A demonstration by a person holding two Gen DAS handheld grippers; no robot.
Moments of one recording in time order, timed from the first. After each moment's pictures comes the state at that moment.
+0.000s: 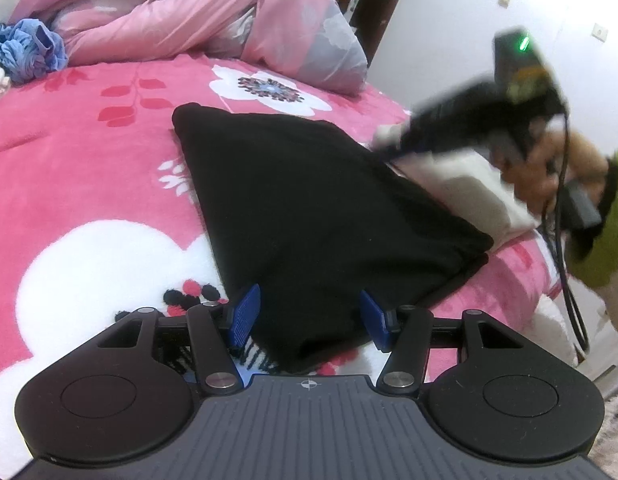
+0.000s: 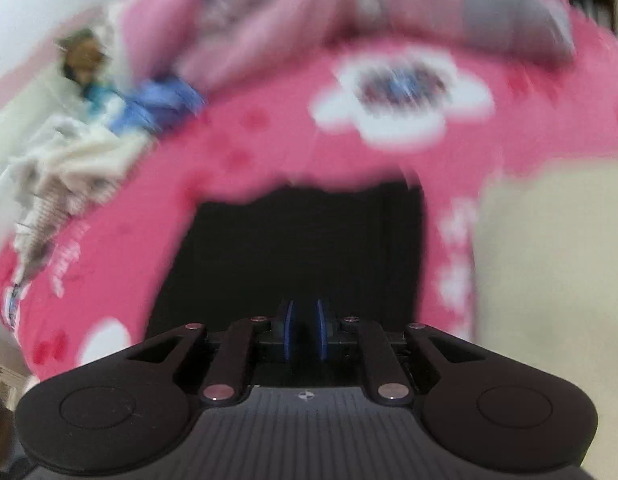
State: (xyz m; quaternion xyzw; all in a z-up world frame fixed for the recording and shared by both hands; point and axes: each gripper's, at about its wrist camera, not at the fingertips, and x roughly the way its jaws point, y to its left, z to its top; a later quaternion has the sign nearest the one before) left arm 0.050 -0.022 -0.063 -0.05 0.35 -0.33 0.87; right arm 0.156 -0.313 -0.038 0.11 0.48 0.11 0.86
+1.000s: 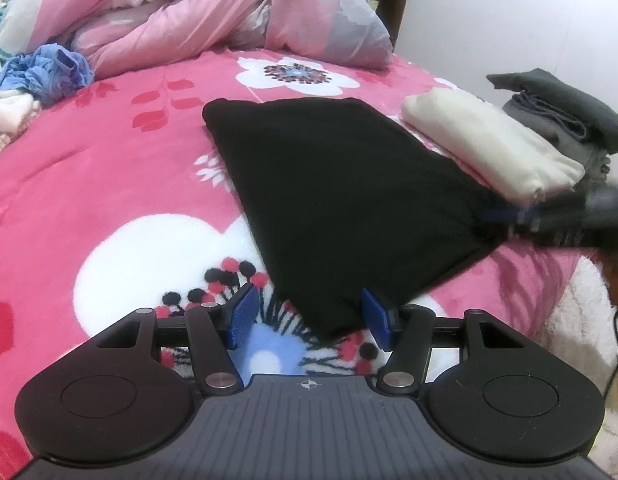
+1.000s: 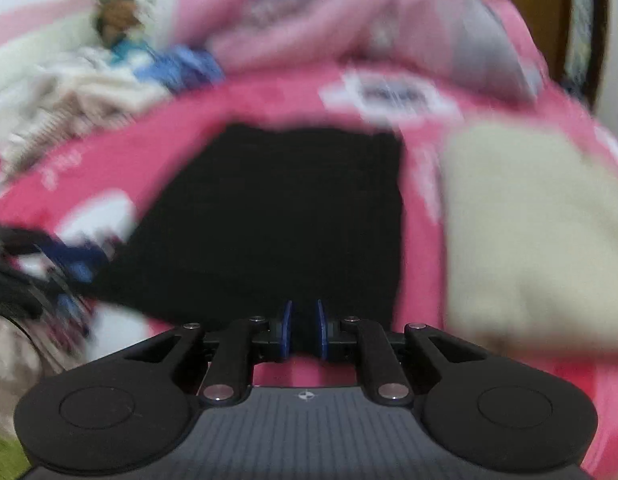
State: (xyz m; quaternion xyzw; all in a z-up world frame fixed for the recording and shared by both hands) left arm 0.035 -0.021 -0.053 0.02 0.37 -0.28 0.89; right arm -0.004 -0.294 -0.055 0.02 0.38 0.11 0.92
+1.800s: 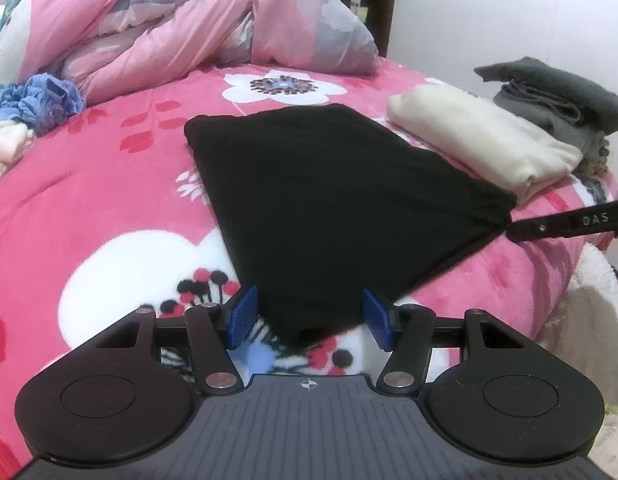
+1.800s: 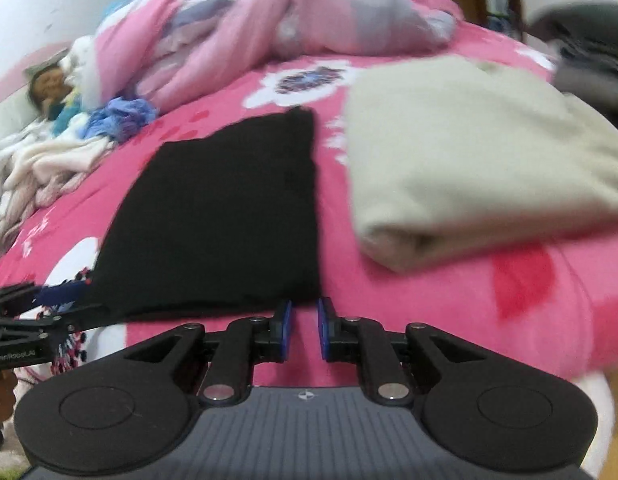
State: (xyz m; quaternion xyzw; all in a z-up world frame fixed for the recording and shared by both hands) left arm 0.022 -0.040 -0.055 0.05 0.34 -0.28 0.90; right arm -0.036 -0.336 -0.063 0.14 0.38 0.02 0.91
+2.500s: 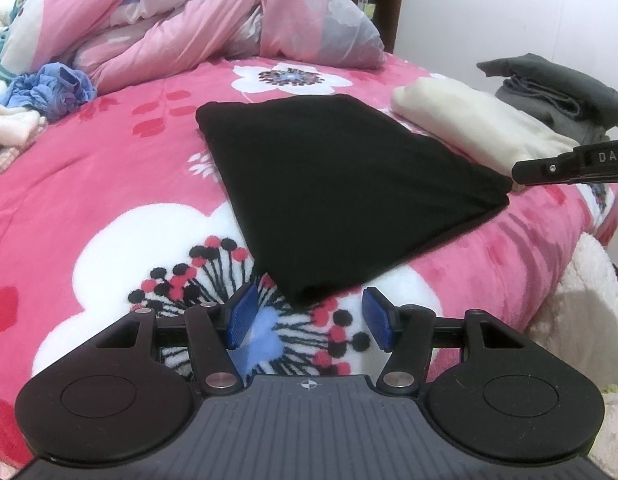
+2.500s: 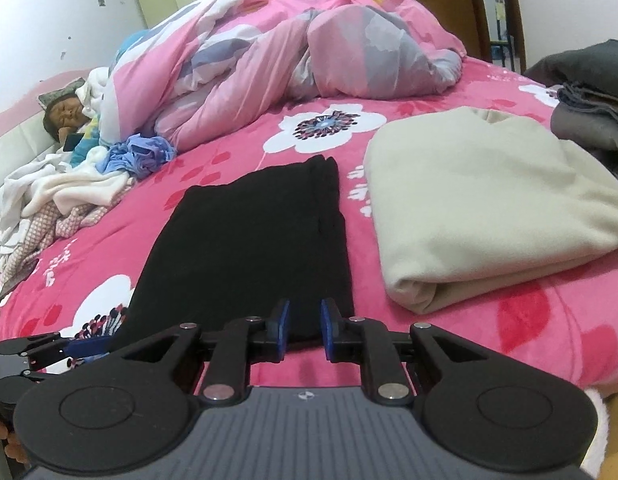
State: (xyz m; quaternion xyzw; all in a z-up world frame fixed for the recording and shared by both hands) left arm 0.003 -0.033 -0.055 0.06 0.35 -0.26 0.90; right arm -0.040 -0.318 -0.031 0.14 0.33 0.03 0.93
